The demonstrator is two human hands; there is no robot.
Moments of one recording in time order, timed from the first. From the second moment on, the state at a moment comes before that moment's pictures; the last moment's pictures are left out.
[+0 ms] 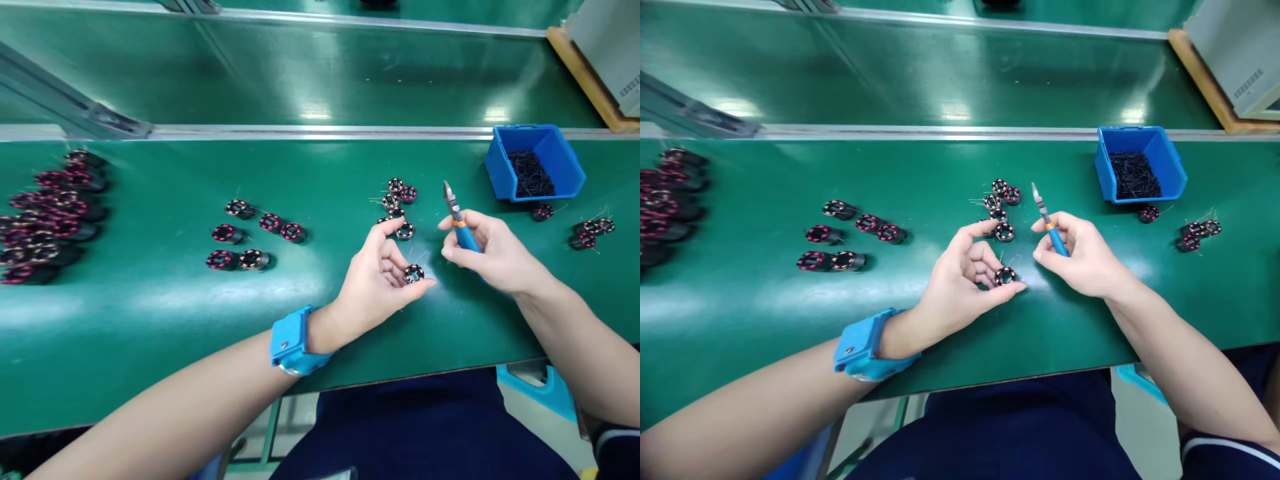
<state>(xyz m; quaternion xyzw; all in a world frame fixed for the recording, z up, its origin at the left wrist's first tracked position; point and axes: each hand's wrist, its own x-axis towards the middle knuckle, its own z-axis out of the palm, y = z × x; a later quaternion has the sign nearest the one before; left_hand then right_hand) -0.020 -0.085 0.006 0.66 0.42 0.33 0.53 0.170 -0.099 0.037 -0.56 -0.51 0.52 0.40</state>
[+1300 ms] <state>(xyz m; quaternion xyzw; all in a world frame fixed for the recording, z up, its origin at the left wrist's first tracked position) -0.059 -0.059 0.018 0.80 0.43 0.25 0.33 0.160 -0.110 0.027 -0.53 -0.54 0.52 0.38</state>
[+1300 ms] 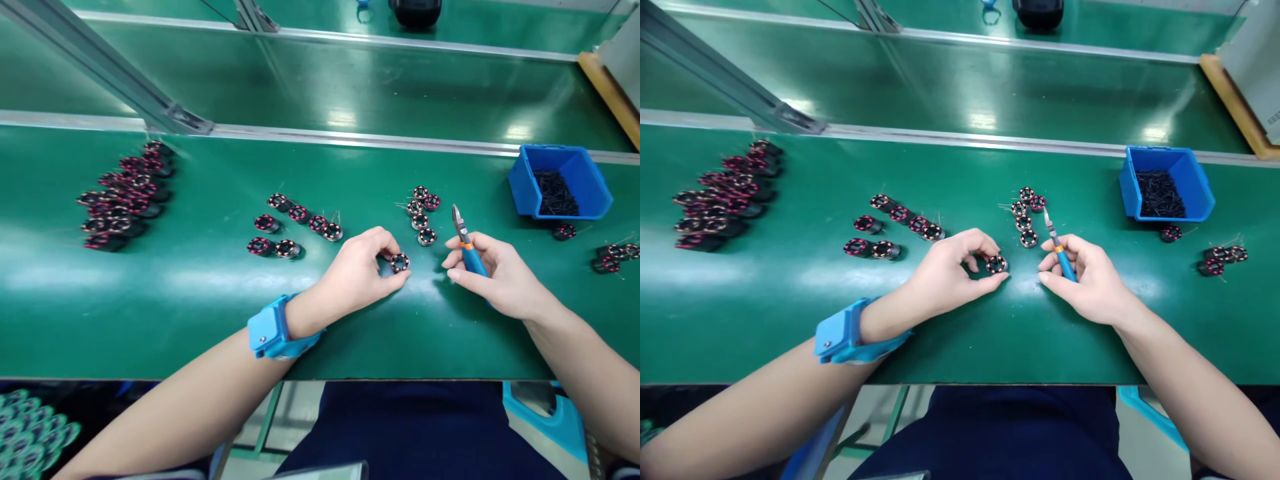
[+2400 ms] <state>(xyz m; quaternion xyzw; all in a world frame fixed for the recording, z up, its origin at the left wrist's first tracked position) -0.028 -0.082 0.020 0.75 0.45 0.29 0.38 0.158 -0.100 0.032 -0.55 -0.47 0.53 0.44</state>
